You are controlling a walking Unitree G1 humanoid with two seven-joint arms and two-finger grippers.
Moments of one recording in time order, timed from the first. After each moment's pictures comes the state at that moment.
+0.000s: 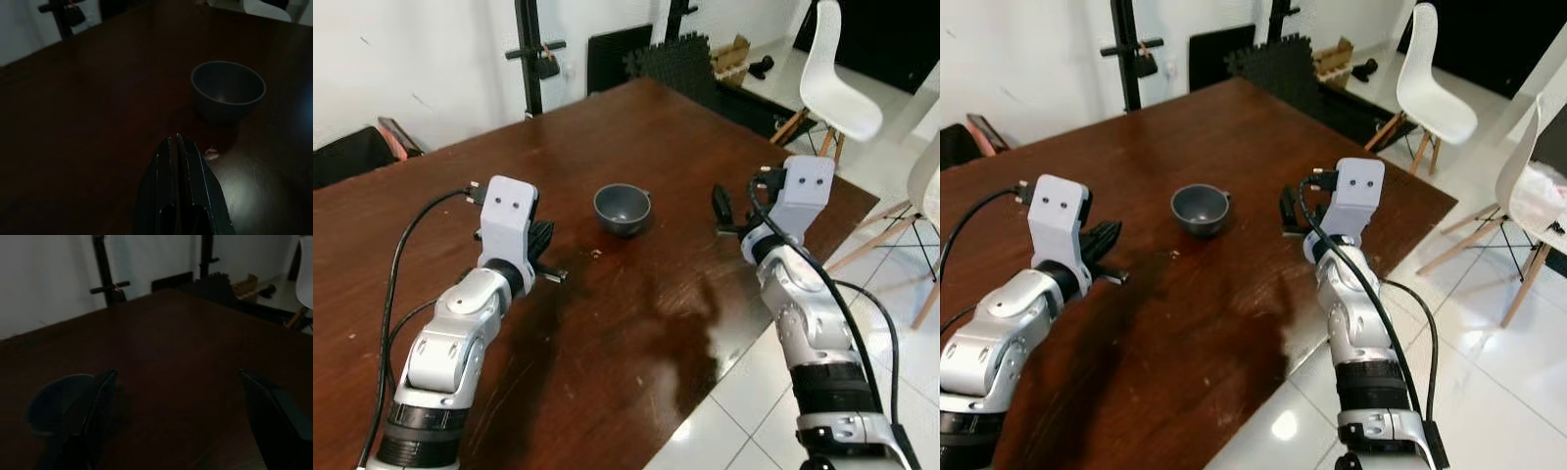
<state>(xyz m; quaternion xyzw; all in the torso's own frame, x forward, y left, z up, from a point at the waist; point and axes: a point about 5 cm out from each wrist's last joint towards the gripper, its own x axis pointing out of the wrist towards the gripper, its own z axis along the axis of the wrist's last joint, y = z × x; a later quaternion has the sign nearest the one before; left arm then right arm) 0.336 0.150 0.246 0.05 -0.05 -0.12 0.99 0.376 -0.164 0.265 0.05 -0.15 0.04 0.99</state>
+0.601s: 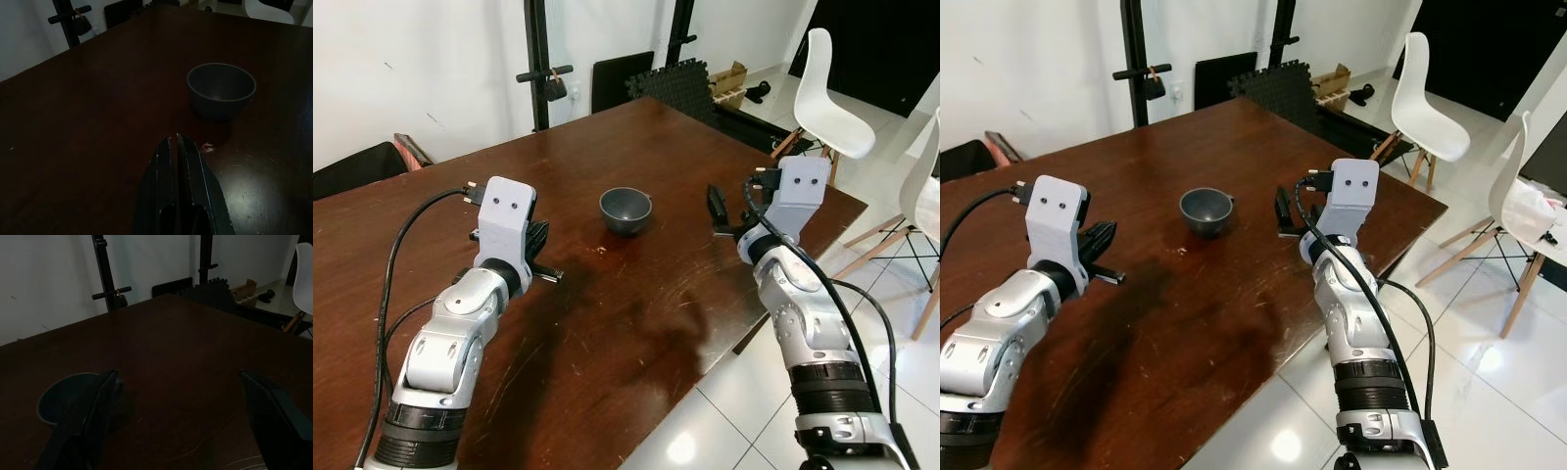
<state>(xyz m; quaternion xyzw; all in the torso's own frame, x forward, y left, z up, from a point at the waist) 0.336 0.152 0.247 0.06 -0.05 -0.11 0.99 0.376 -0.162 0.264 0.06 -0.15 0.04 0.99</state>
